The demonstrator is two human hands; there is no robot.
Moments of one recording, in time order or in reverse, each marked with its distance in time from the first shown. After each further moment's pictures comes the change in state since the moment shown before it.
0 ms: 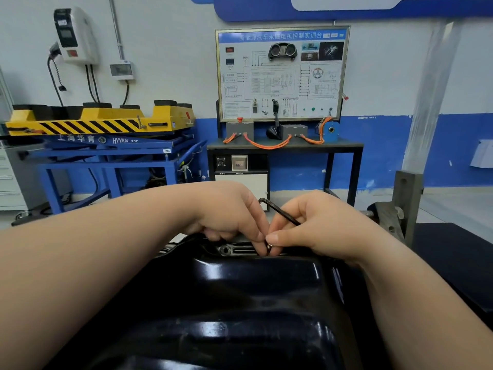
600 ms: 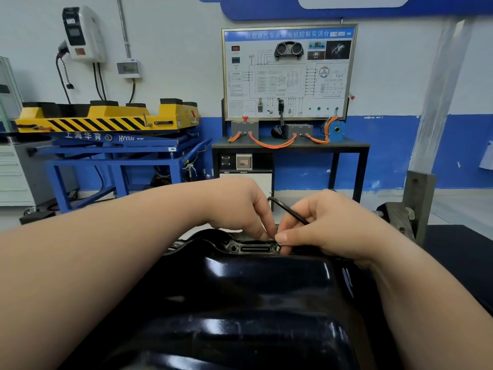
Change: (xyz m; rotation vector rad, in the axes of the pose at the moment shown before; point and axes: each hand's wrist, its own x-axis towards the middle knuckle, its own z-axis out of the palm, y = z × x) left_hand 0.006 -0.003 -0.004 0.326 0.181 0.096; right_hand 0.002 0.001 0.001 -0.012 0.014 0.026
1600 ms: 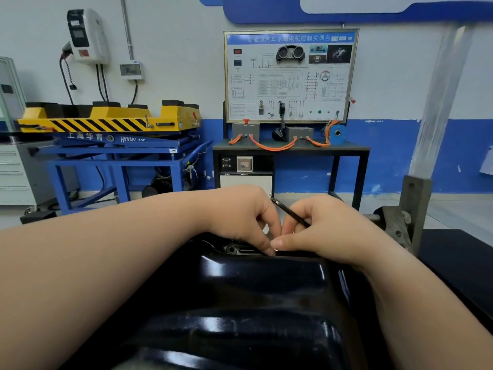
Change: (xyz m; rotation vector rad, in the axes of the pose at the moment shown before) left_hand 0.005 -0.001 0.009 0.043 -0.055 0.280; right_hand 0.002 0.000 0.001 -0.185 0.103 -0.055
